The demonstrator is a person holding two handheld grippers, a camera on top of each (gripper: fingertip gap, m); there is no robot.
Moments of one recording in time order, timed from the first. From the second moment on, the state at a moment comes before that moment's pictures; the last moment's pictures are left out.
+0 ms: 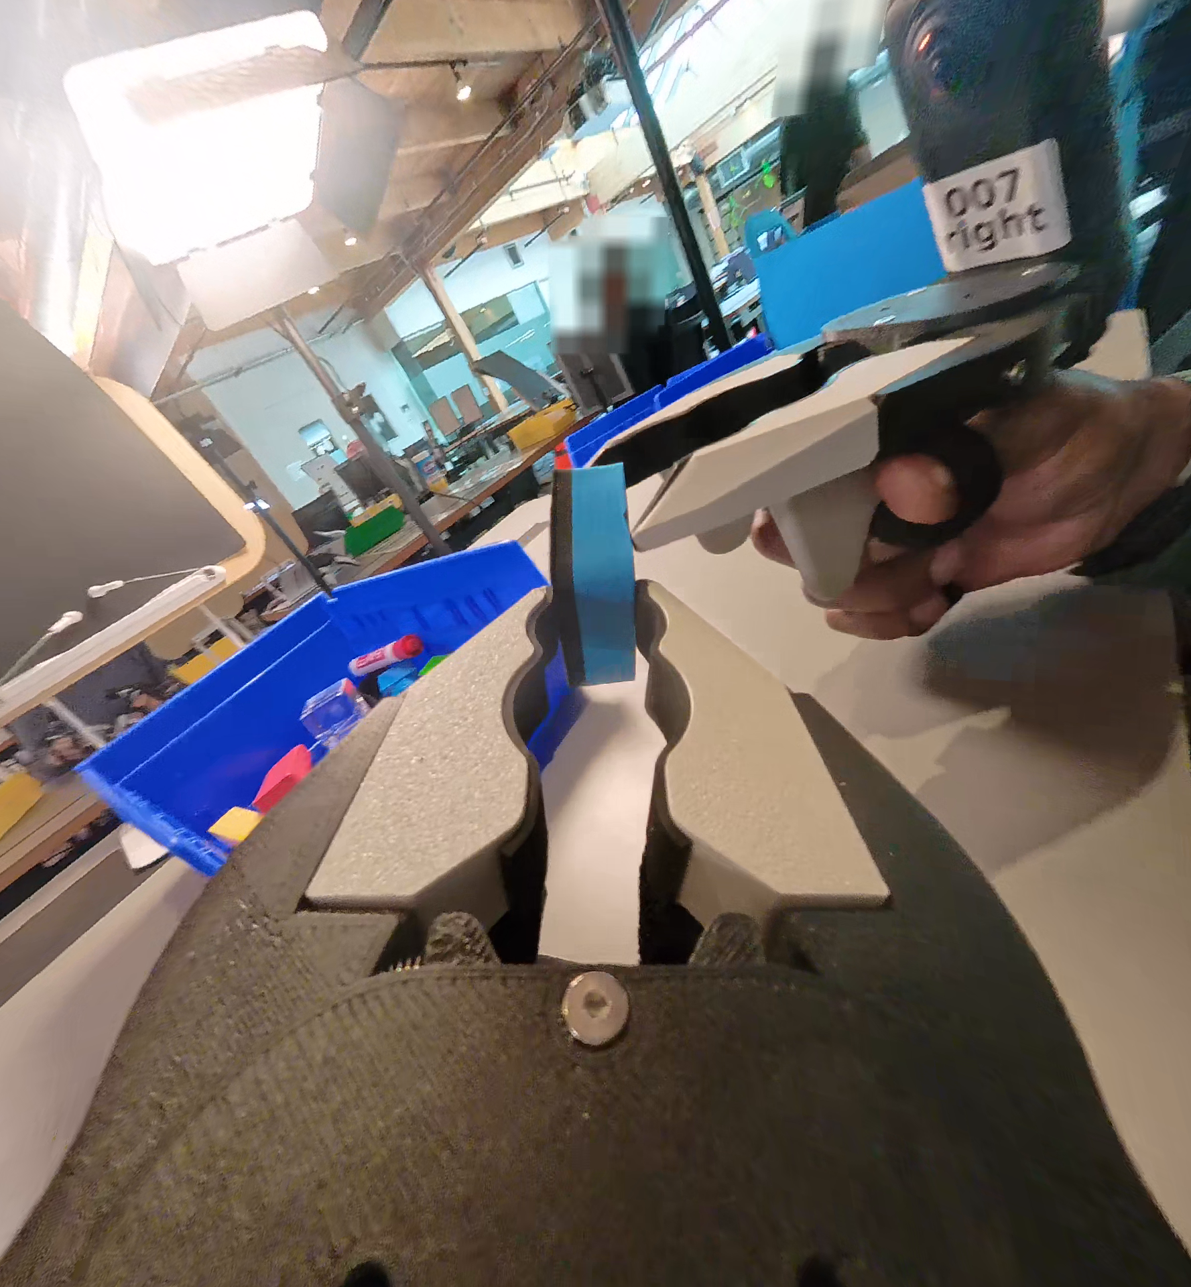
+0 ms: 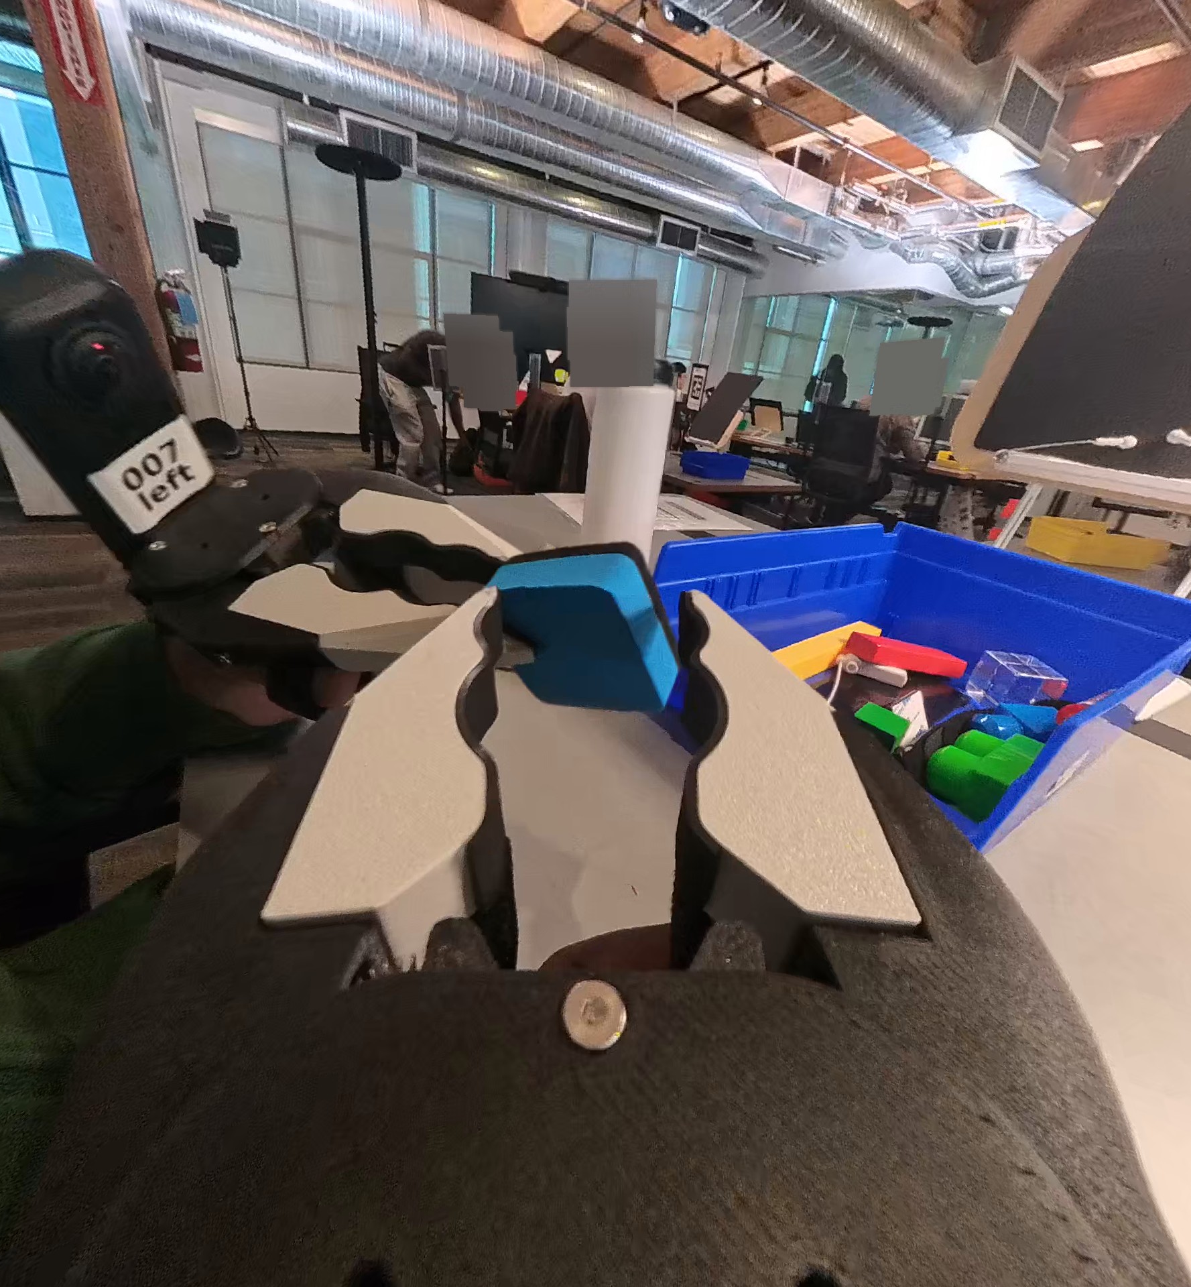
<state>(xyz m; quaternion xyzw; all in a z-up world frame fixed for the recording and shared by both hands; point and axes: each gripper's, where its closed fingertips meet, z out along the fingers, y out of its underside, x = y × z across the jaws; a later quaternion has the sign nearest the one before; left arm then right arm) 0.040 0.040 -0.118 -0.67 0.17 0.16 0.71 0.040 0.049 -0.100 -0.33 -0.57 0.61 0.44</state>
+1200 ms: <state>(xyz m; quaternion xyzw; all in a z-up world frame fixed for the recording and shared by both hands) 0.090 0.022 -0.120 -0.66 0.20 -0.16 0.70 0.074 0.019 -0.081 -0.24 -0.57 0.72 0.32</state>
